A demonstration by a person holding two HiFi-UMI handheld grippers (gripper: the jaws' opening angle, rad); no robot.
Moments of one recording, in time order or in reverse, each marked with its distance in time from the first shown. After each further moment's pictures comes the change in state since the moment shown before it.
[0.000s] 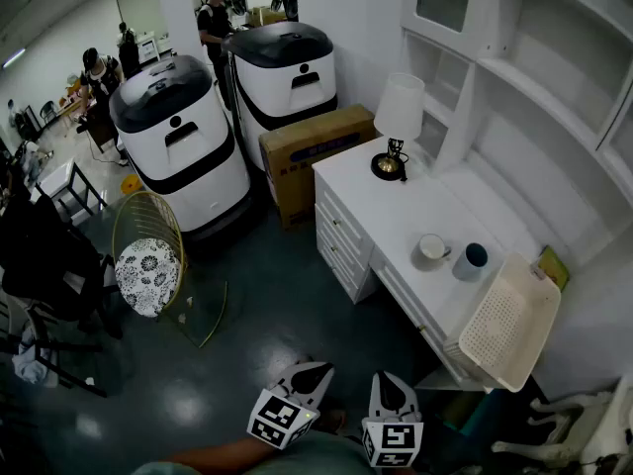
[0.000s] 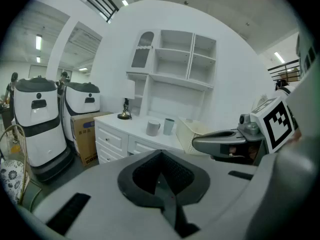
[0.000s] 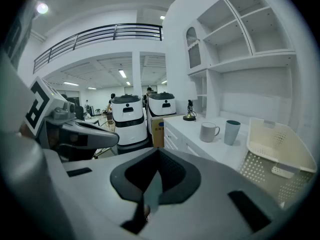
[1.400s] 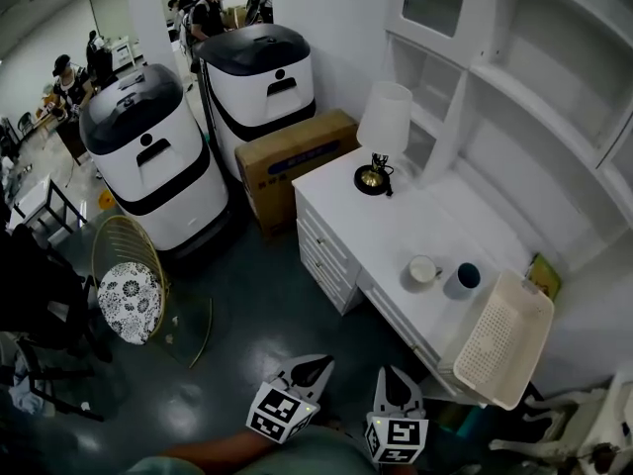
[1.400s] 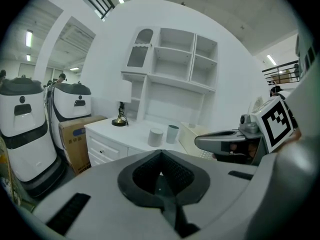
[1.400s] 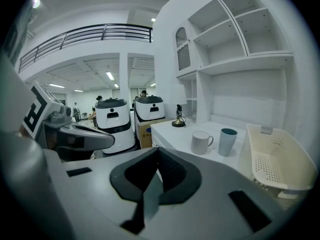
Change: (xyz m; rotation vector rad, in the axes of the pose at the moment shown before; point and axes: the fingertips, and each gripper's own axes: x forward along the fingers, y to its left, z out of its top) left arm 0.062 0.059 0.055 0.035 -0.004 -0.081; right arm 0.065 -0.041 0.053 0.065 -0.038 -0.127
